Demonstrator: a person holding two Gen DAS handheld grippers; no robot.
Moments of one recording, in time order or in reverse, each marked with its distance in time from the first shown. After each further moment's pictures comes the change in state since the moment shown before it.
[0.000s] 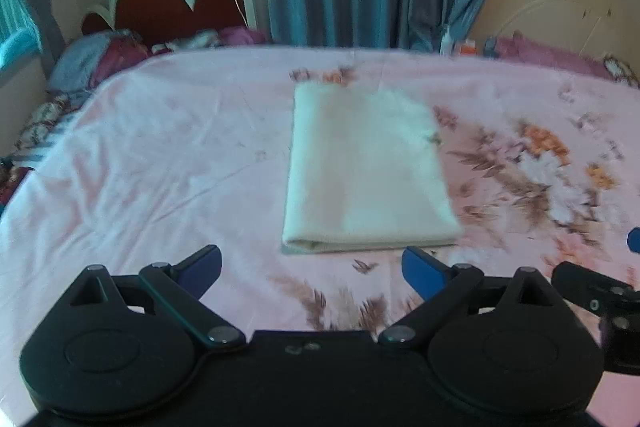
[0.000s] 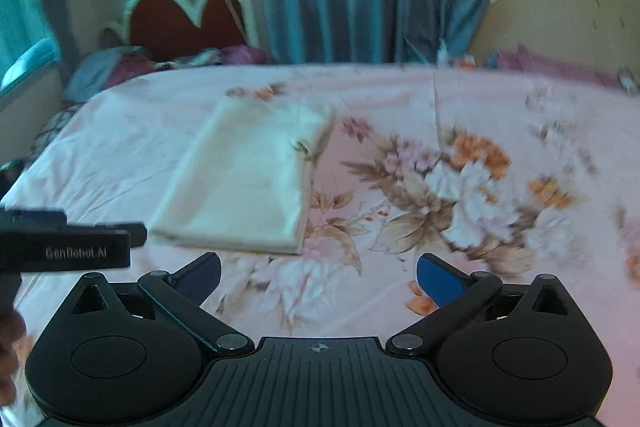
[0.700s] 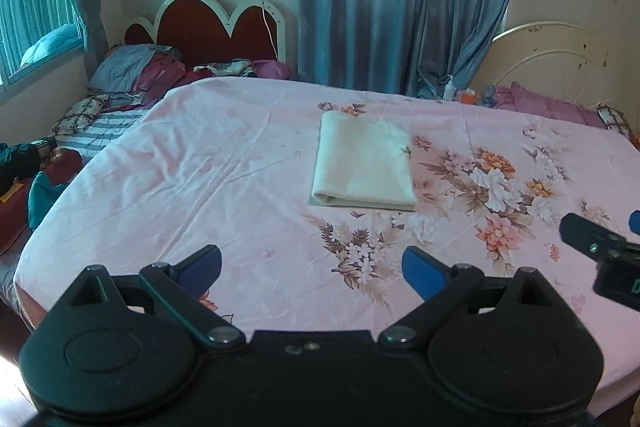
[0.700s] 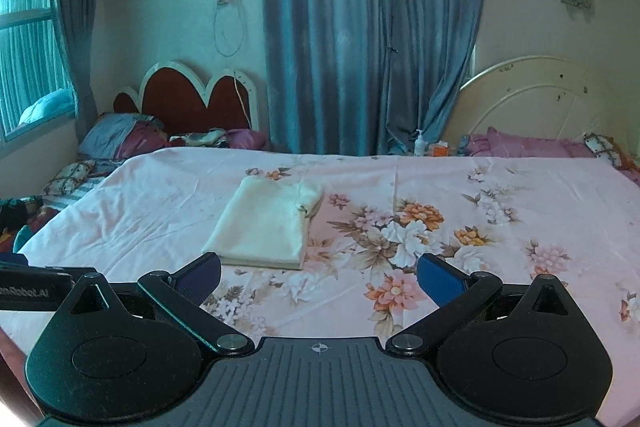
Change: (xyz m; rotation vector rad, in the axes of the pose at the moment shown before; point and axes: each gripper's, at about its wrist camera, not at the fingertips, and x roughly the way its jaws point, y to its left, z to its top) left arm -0.193 0.015 -0.079 -0.104 -0.105 0.019; right arm -0.186 0.032 -0.053 0.003 -0.234 -0.060
